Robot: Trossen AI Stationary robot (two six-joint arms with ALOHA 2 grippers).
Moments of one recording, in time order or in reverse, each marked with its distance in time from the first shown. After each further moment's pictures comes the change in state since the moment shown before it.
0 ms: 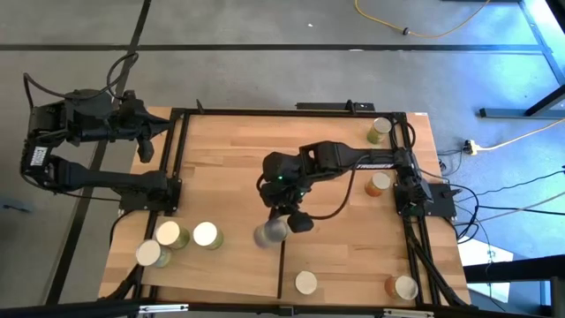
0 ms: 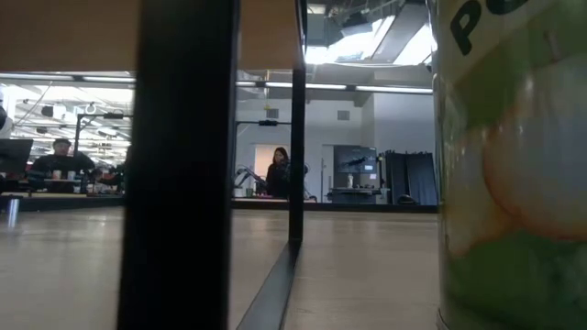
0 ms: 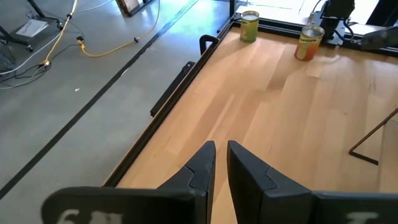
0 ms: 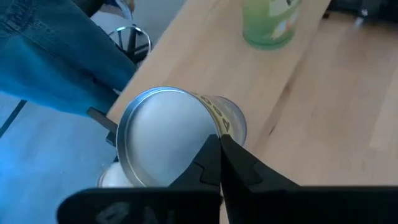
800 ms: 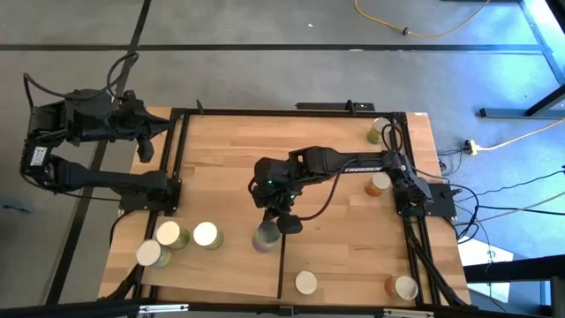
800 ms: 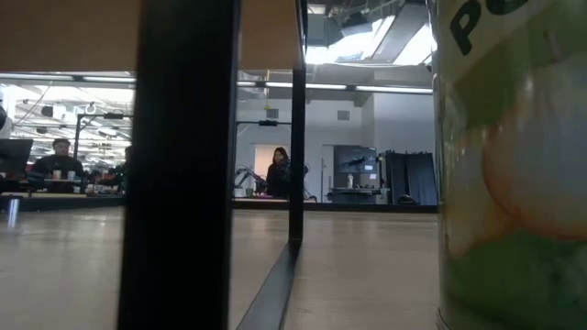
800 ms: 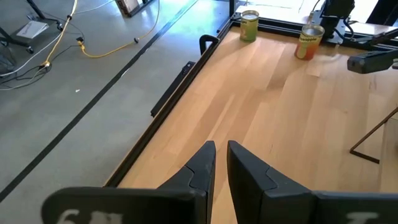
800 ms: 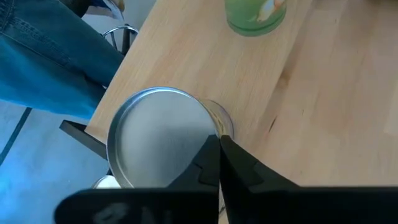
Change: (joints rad) left arm 0.000 0.000 0.000 0.000 0.000 0.008; right arm -0.002 0.068 -0.004 0.034 0.006 0.081
